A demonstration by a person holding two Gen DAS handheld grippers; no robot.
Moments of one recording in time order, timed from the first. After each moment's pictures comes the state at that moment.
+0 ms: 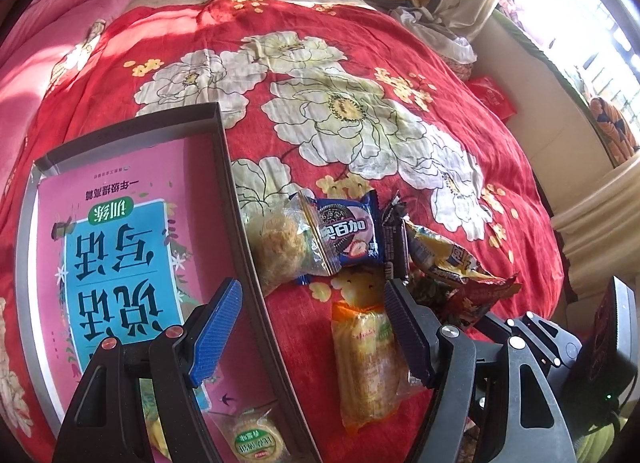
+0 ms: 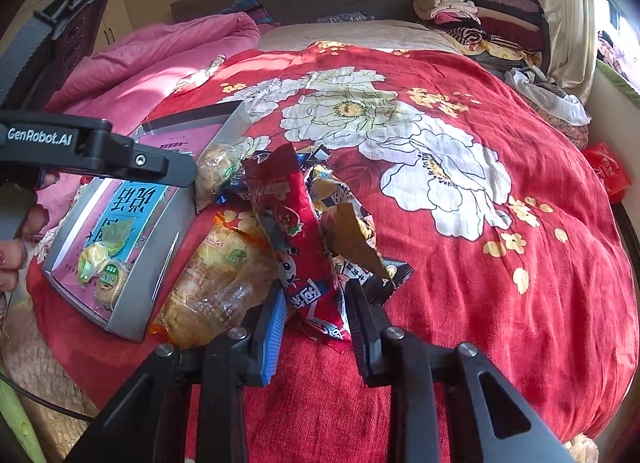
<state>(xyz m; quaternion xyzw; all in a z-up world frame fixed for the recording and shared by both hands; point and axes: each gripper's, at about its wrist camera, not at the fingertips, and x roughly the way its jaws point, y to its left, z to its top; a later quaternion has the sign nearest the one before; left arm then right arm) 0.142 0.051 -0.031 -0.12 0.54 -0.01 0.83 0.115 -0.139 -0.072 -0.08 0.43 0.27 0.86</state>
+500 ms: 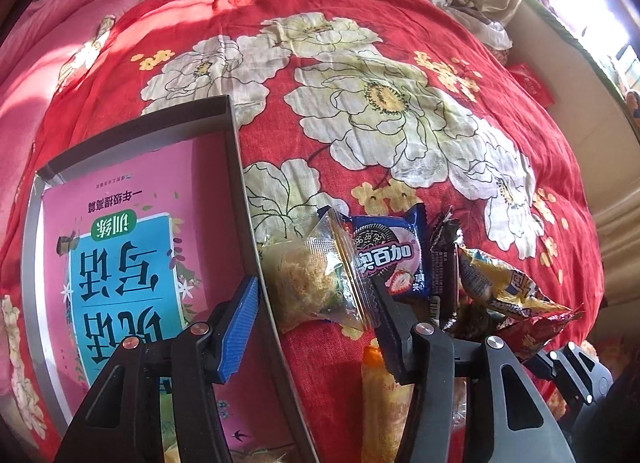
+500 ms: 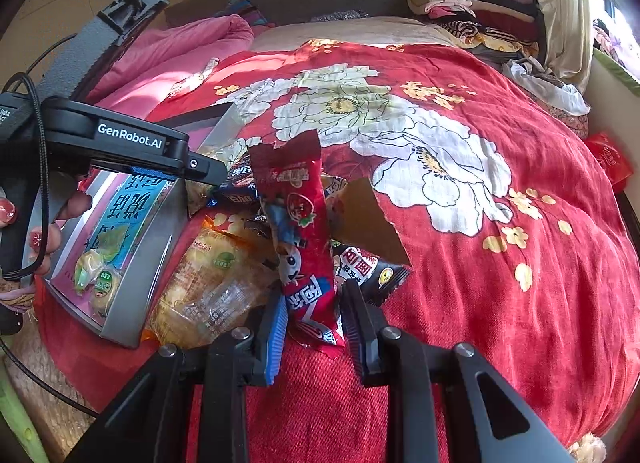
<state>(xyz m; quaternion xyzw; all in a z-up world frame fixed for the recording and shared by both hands) 0.175 0.049 -0.055 -0.09 0.57 0.05 0.82 0.122 -0.146 -0.076 -0.06 0.43 0.27 0.86</state>
